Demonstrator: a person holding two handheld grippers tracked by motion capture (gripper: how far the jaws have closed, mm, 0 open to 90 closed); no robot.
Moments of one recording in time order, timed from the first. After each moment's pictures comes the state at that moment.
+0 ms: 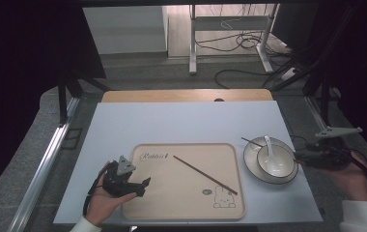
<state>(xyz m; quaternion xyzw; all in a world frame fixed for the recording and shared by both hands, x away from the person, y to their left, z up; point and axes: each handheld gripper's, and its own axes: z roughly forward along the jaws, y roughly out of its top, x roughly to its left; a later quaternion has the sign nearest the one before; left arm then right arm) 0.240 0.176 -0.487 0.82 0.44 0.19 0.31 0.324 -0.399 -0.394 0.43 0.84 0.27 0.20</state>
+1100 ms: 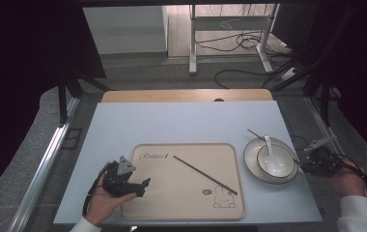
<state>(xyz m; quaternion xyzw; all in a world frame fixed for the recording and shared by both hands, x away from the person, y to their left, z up) 0.240 0.177 -0.488 0.82 0.44 0.19 0.31 0.350 -0.425 -0.463 0.39 0.90 0.14 0.15</state>
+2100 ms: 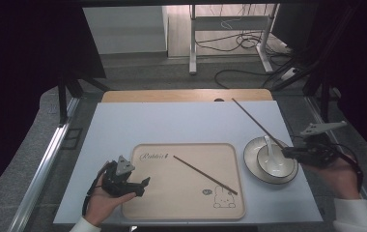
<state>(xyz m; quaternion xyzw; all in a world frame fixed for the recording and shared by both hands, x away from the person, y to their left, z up) 0.239 0.178 -0.486 0.82 0.44 0.19 0.32 0.321 -0.349 -0.375 0.37 0.87 0.30 0.14</state>
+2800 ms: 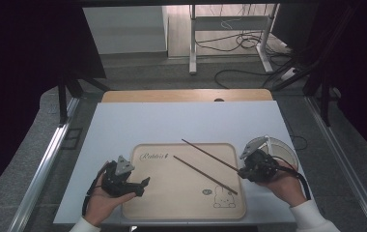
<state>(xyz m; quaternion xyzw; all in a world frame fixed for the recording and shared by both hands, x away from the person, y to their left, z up) 0.239 0.178 -0.486 0.82 0.44 0.19 0.32 0.311 -0.231 -0.439 0.26 0.94 0.20 0.07</state>
